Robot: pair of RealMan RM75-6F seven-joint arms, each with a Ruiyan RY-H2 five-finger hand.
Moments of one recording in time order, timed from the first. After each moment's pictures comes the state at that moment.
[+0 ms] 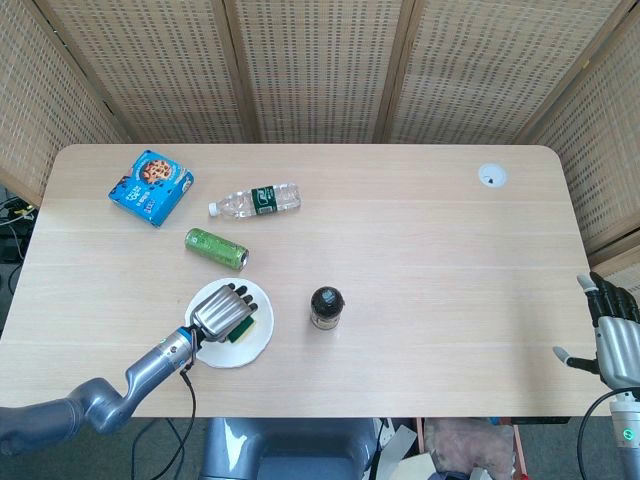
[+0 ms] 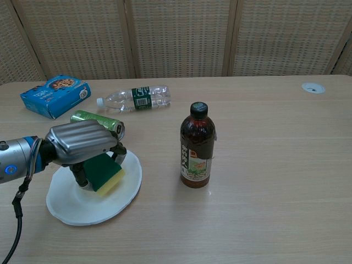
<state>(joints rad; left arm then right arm) -0.73 -1.63 -0.01 -1.22 1.54 0.86 0.37 0.10 -1.09 0.12 -1.62 -1.33 1.38 -0.02</state>
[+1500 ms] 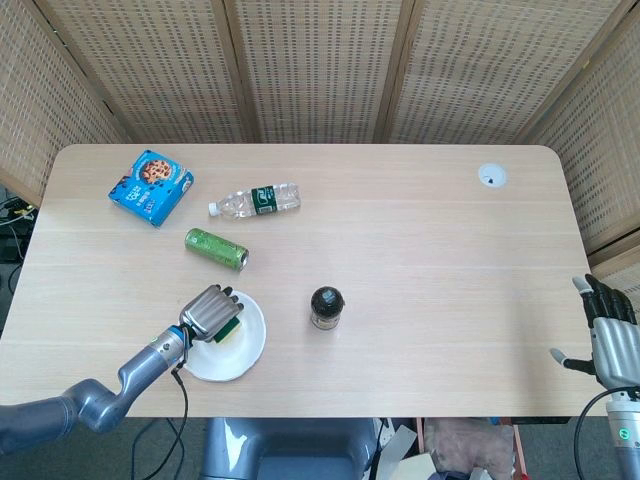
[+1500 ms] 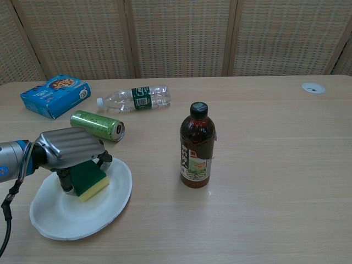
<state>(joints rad) -0.75 -1.59 0.02 -1.27 1.40 0.78 0.46 0.11 -1.09 0.12 -1.63 -1.31 1.36 -0.04</state>
